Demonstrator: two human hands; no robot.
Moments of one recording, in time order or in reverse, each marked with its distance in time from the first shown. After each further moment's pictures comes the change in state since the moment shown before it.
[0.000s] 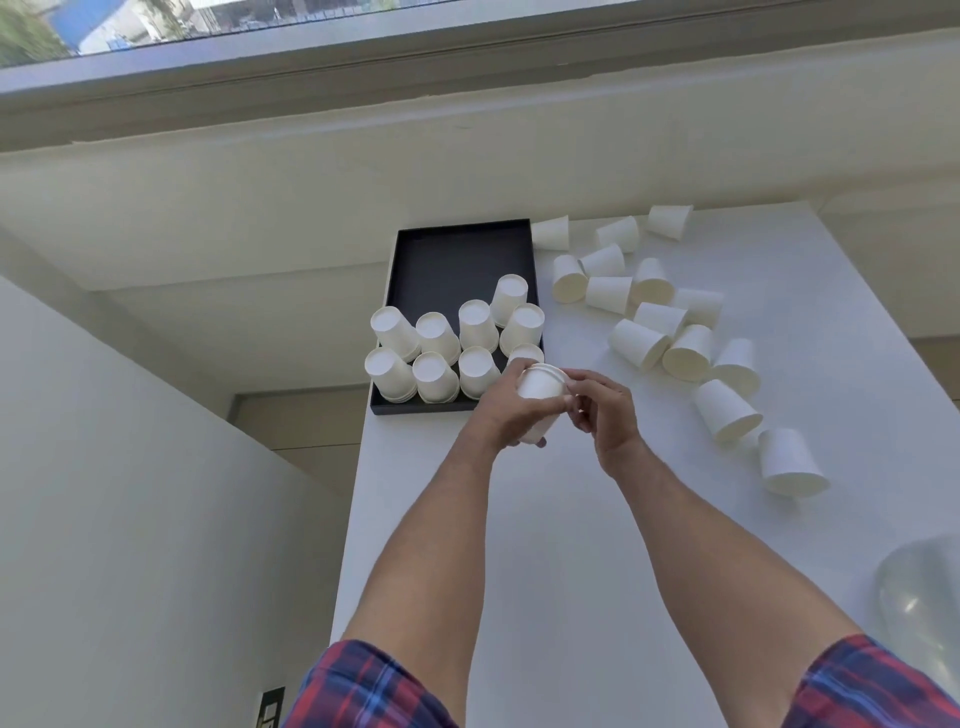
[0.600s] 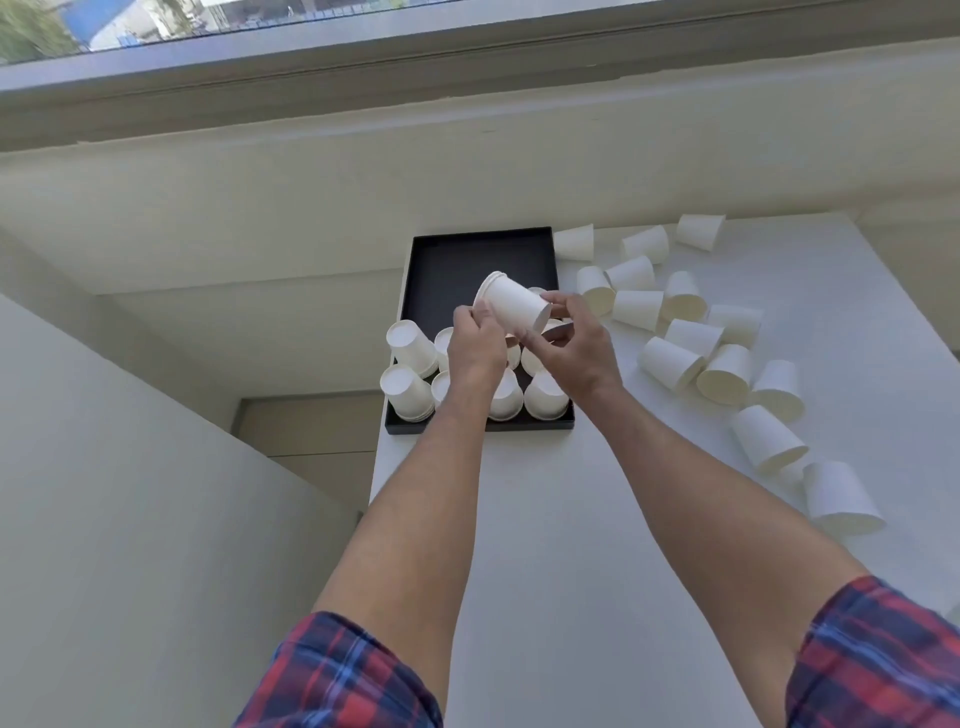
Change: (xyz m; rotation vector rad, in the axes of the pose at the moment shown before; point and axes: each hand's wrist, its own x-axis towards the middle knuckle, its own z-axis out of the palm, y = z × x) left_hand 0.061 0.047 -0.064 -0.160 0.493 0.038; right_hand 0.064 -0.054 0.083 -0.544 0.053 -0.426
